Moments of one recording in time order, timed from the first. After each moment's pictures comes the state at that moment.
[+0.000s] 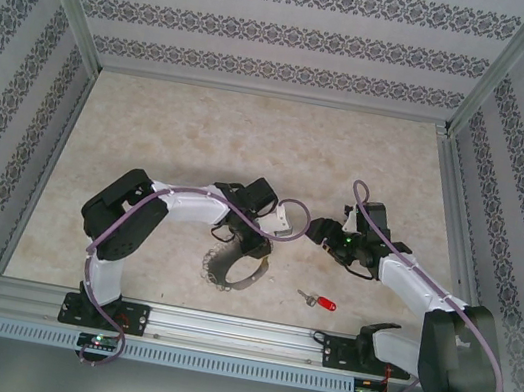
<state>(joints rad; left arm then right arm) -0.77 1.89 1.12 -0.43 0.42 0.21 0.24 1.22 0.50 -0.24 -0.46 0.71</state>
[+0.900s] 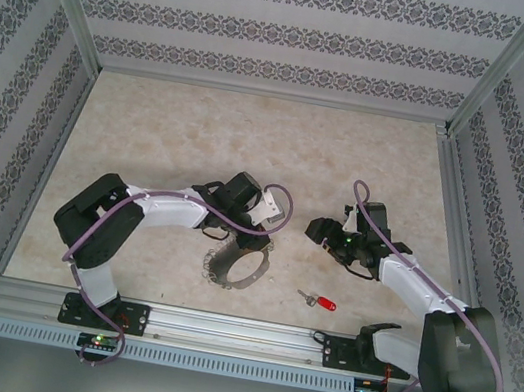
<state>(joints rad) -0.72 1.74 0.95 -0.18 0.47 0.04 0.24 1.21 0.50 -0.24 -0.46 0.71</state>
